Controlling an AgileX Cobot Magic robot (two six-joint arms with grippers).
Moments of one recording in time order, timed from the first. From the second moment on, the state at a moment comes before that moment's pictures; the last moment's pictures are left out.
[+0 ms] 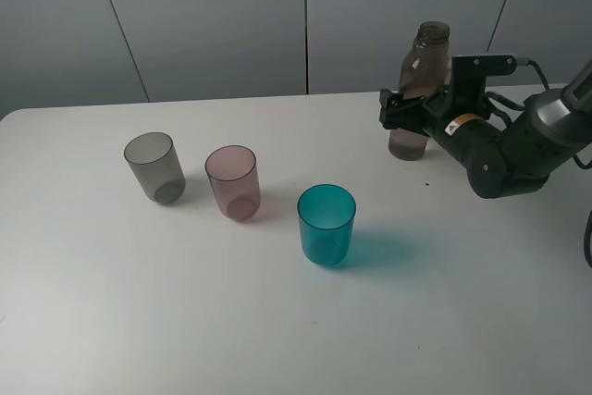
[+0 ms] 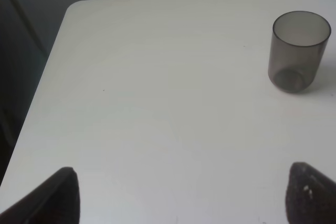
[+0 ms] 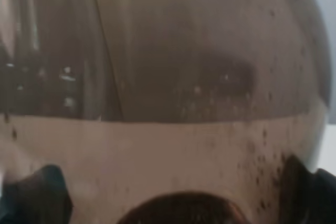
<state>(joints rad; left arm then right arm) 0.03 0.00 -0.51 0.08 1.08 0.03 0.25 2.17 -0.78 0.06 -1.08 0.09</state>
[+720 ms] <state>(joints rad) 0.03 0.00 -0.51 0.08 1.08 0.03 0.25 2.19 -0.79 0.06 -1.09 0.10</state>
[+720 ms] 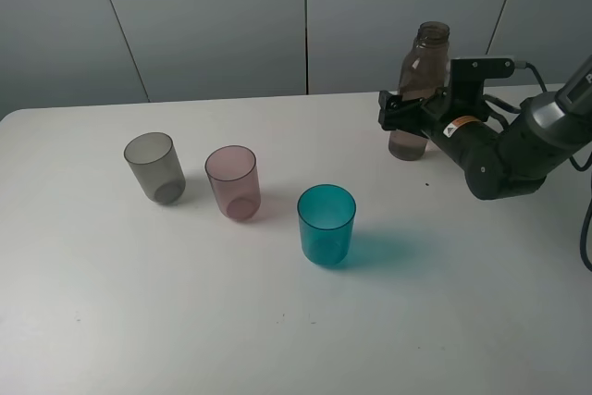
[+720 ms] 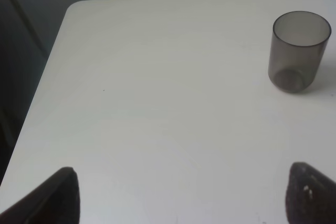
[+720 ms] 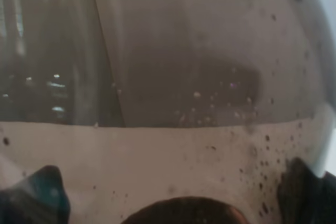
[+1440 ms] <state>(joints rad) 0.03 0.00 -0.51 0.08 1.08 0.03 0.25 2.19 -0.79 0.07 -1.08 0.10</state>
